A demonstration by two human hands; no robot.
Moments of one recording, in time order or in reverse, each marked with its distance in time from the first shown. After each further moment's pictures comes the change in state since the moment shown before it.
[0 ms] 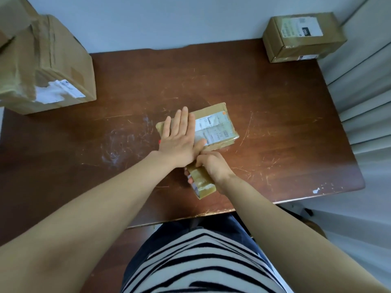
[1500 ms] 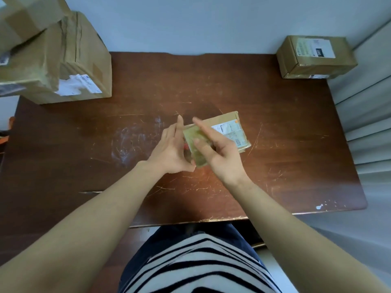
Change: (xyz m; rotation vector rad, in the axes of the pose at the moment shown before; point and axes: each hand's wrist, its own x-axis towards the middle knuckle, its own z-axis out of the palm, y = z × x) left_hand -0.022 -0.047 0.007 -0.437 0.082 -0.045; right_hand -0.030 -0.033 0.019 -0.274 0.031 -0.656
